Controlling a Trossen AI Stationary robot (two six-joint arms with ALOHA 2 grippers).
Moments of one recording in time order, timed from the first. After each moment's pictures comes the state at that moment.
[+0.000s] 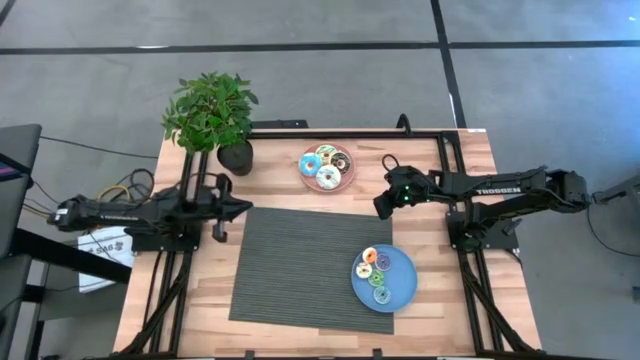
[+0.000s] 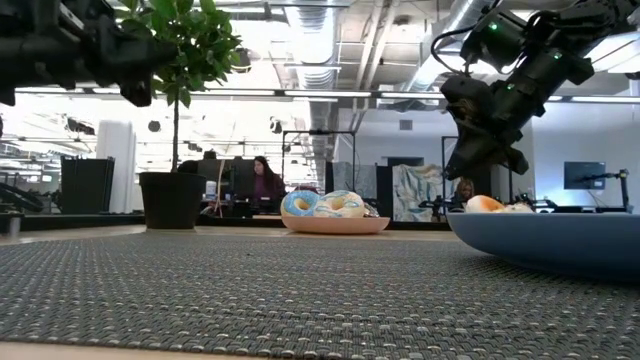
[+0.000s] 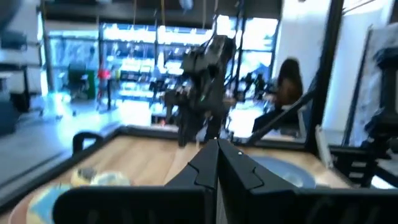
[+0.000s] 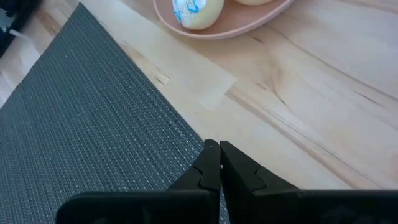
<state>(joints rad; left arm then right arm) 0.03 0.29 0.01 0.49 -0.05 -0.06 -0.23 1.13 0.53 -0.22 0.00 0.65</state>
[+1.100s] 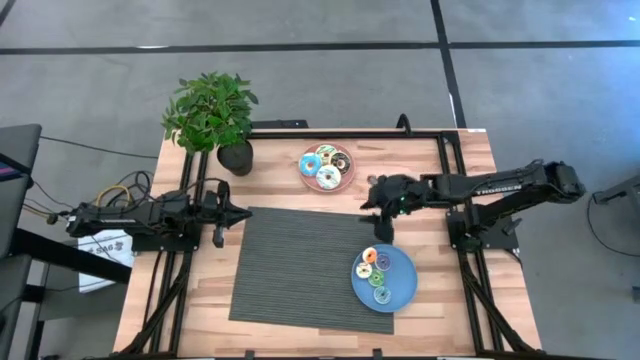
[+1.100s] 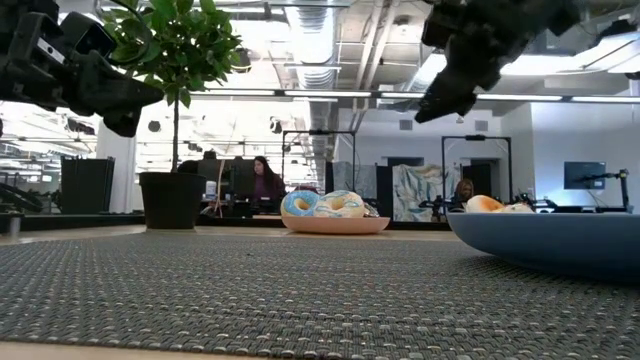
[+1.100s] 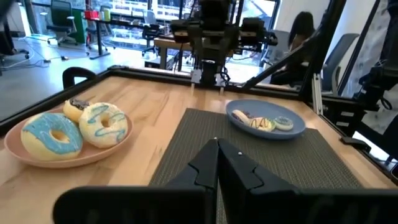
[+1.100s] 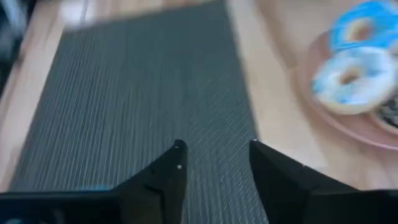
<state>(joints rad) 0.03 0.07 0.01 0.03 -0.01 -0.13 -0.02 1.19 0.77 -0.29 -0.03 0.15</state>
